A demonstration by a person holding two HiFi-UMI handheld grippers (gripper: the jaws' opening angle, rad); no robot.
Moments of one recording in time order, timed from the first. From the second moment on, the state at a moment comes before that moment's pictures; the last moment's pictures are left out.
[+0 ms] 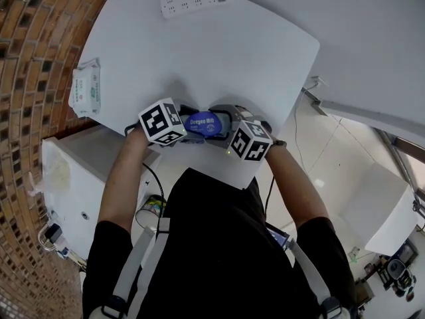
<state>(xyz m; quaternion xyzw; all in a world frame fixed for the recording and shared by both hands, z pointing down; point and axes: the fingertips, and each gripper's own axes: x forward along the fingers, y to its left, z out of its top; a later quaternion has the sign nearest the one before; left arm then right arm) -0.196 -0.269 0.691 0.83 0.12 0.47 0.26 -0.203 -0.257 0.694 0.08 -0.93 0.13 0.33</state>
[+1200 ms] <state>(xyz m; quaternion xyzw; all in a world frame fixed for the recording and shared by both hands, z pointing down) -0.197 -0.281 0.683 0.79 0.19 0.46 0.36 -0.204 -0.256 0.705 0.09 -0.92 0.10 0.36</state>
